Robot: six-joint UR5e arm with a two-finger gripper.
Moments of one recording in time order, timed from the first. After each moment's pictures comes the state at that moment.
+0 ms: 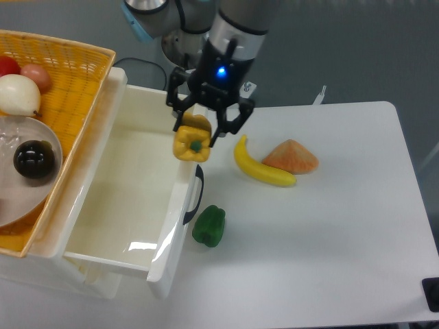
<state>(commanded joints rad) 2.45 -1.62 -1.49 -1.48 1.14 0.73</state>
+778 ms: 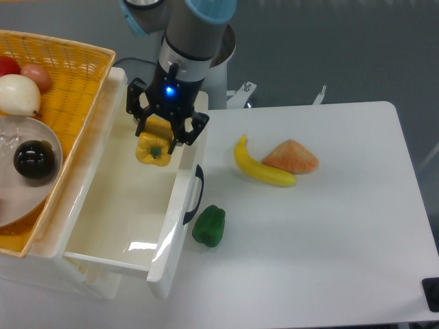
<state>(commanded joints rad) 2.37 -1.65 -1.53 -1.48 1.14 0.73</state>
